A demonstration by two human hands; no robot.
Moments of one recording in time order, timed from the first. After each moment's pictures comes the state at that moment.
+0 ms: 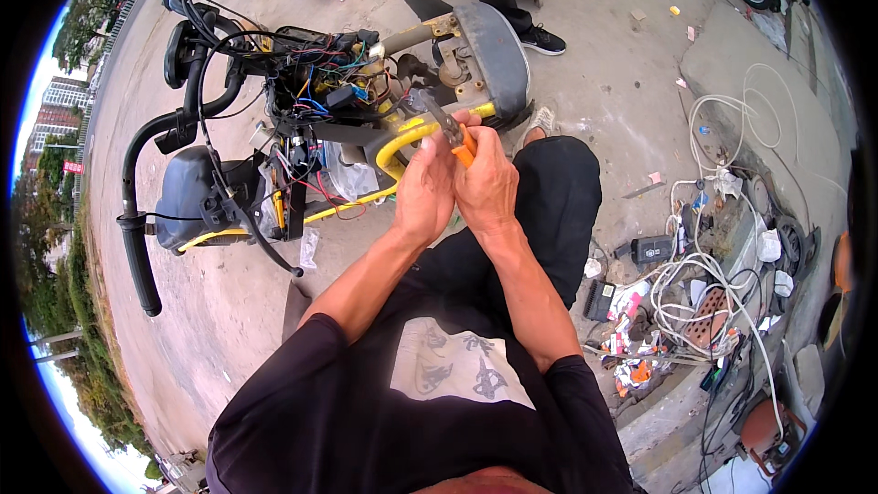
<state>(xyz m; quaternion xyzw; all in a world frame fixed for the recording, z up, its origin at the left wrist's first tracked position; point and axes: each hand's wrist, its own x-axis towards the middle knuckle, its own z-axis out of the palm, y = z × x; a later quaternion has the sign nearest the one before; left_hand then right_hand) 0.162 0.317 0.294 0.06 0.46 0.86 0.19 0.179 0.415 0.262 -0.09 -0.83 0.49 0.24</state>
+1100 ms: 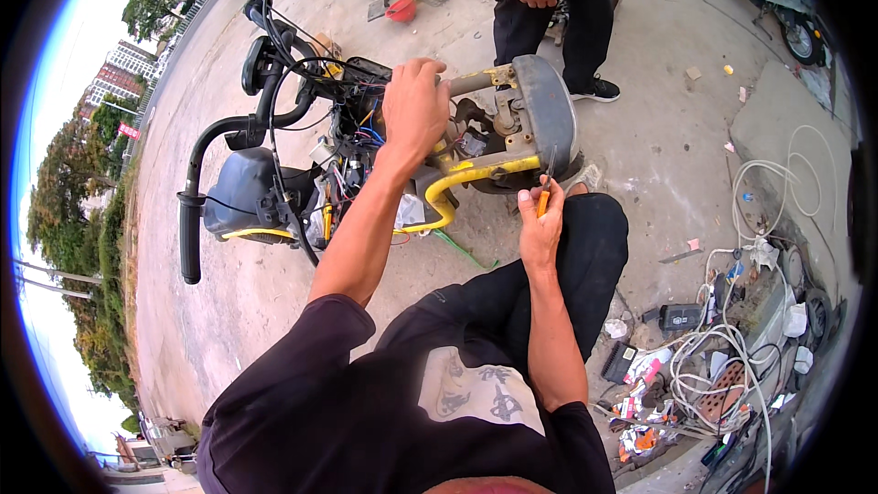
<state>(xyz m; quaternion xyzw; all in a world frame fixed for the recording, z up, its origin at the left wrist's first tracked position) 0.002 0.280 0.360 0.20 0.94 0.14 -0.26 0.174 0.436 0.194 -0.19 -0.60 0.77 0.15</state>
